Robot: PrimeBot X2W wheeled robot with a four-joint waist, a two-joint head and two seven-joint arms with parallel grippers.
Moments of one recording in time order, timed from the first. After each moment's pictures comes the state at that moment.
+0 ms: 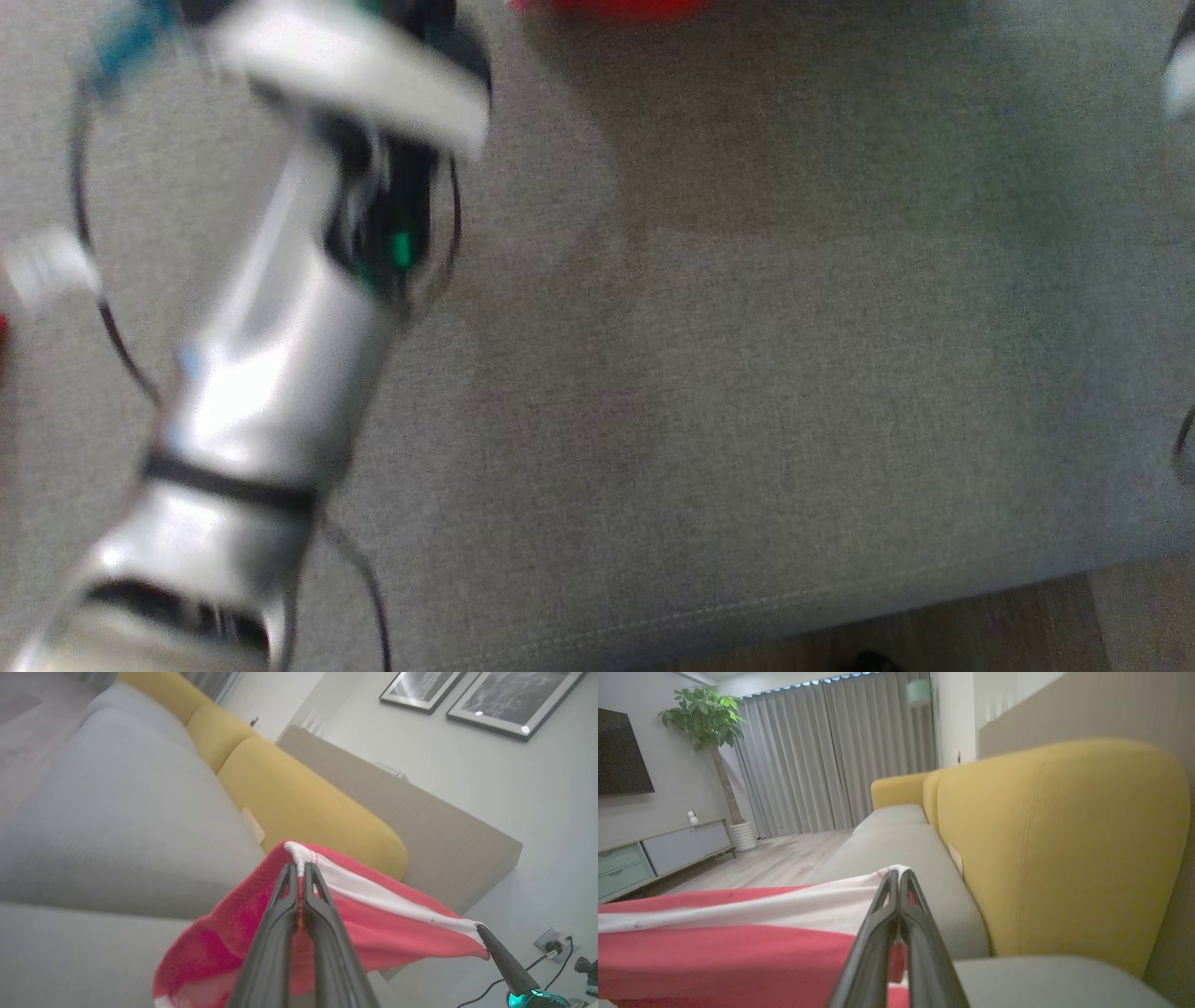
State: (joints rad) left arm -0.92 0.07 -0.48 0.49 -0.91 -0.12 -0.26; right arm -0.82 -0.42 0.16 0.38 0.60 0.13 -0.12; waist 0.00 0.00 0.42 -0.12
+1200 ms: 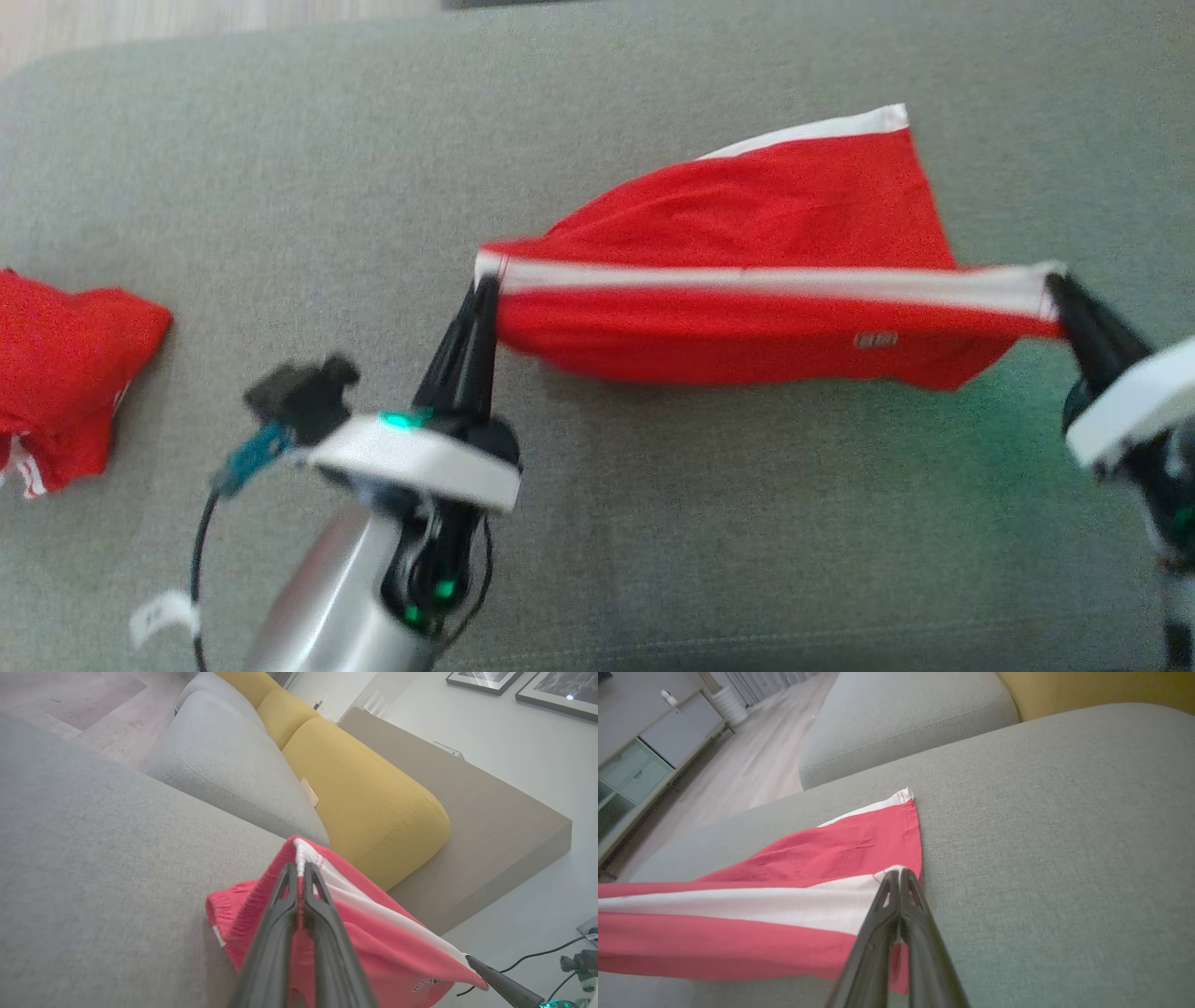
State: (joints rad) left arm -0.21 0.05 -0.43 0.15 -0.75 -0.04 -0.26; right arm -0.13 -0.23 -0.11 -0.02 0.56 0.13 0.49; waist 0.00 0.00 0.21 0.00
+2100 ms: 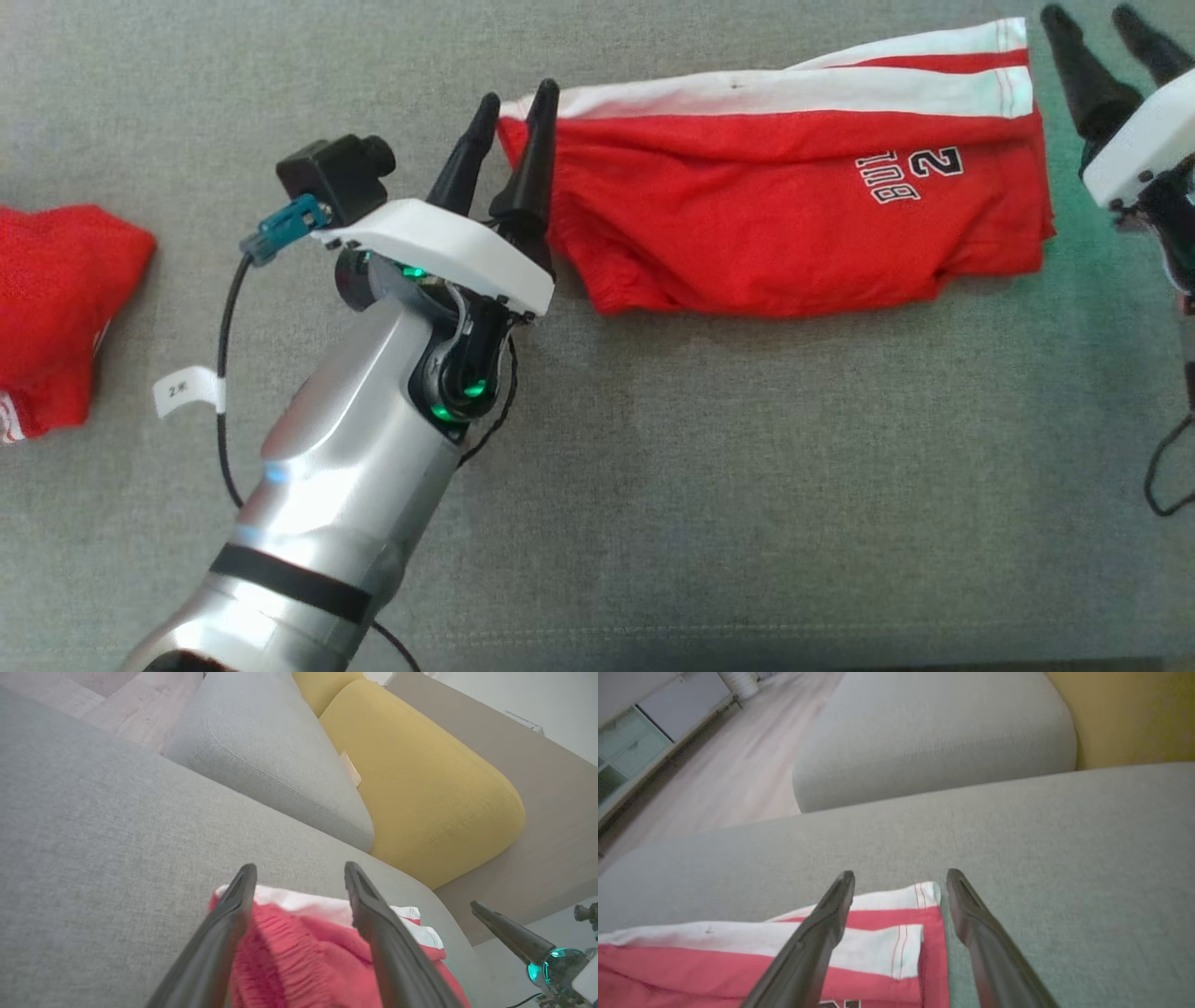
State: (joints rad) left arm -0.71 0.03 -0.60 0.53 -0.94 0.02 -0.26; right arm -0.74 -0.38 0.12 0.46 0.60 0.13 0.40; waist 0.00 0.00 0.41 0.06
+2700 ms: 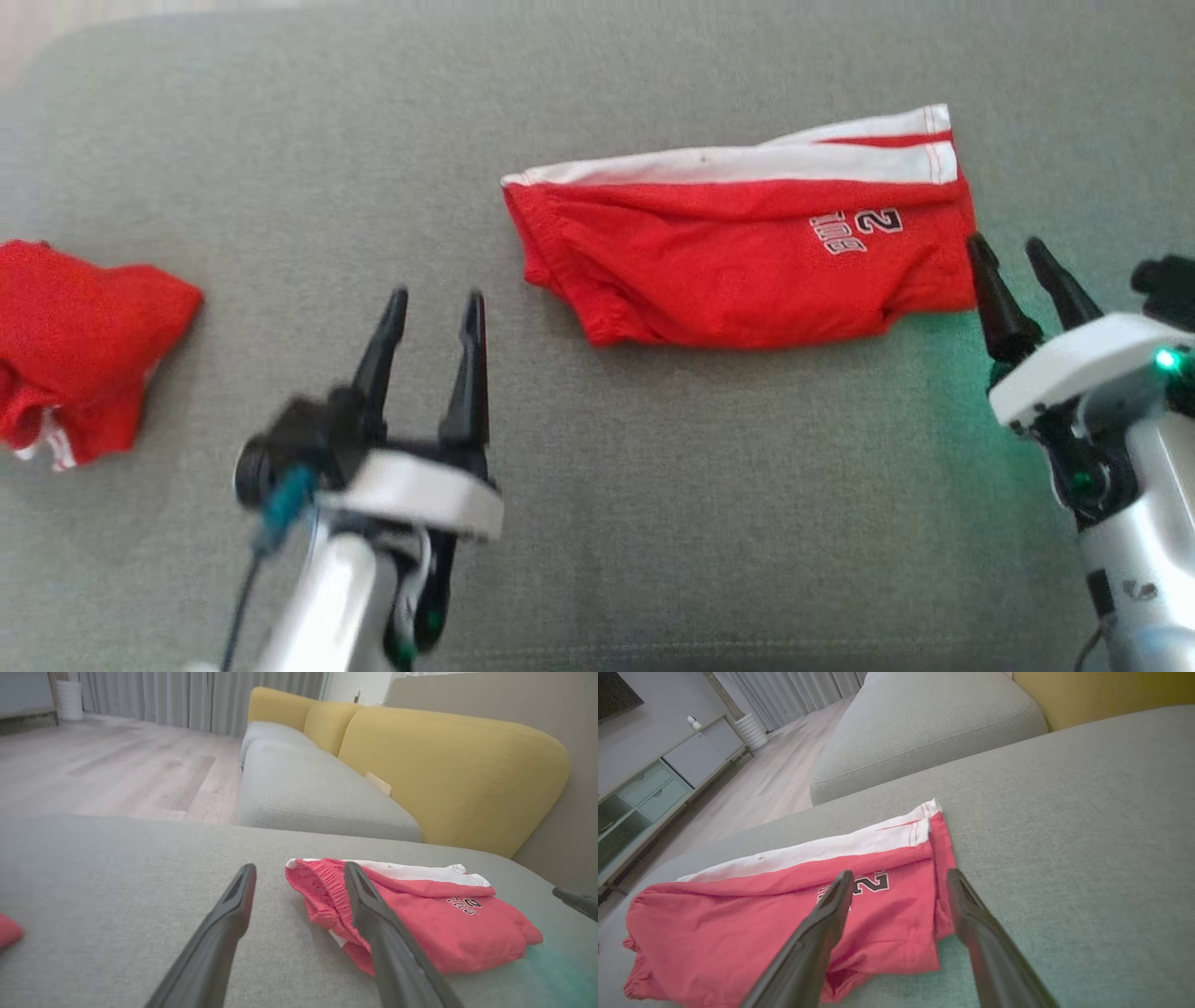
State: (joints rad) left arm -0.21 0.04 -0.36 0.16 -0.32 0.10 -0.26; right arm -0.39 -0.29 0.14 0.42 0.63 0.13 0.10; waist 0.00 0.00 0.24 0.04
